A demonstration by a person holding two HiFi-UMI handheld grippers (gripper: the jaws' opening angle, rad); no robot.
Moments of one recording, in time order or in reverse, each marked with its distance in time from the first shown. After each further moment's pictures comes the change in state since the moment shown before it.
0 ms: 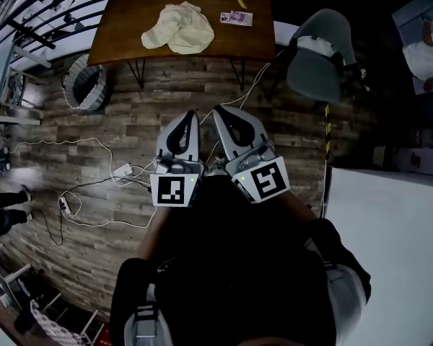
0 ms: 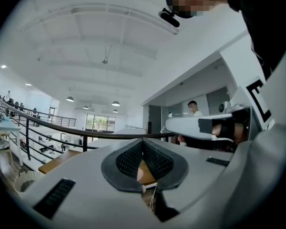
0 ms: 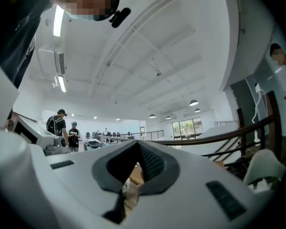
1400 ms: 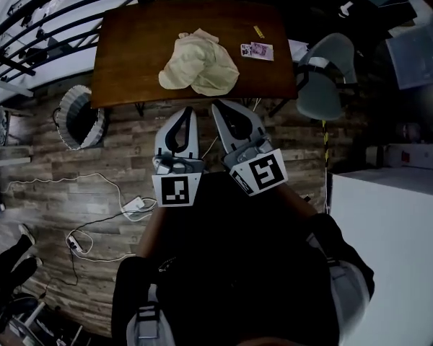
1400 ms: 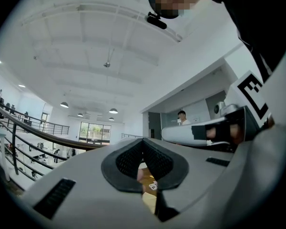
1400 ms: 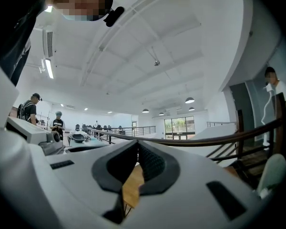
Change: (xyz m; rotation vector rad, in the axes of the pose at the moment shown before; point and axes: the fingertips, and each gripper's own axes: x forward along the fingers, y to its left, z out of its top) left arm 0.140 0.247 0.016 0.036 -0.082 -0.074; right arm 0.286 -0.026 -0.037 -0.054 0.071 -0.110
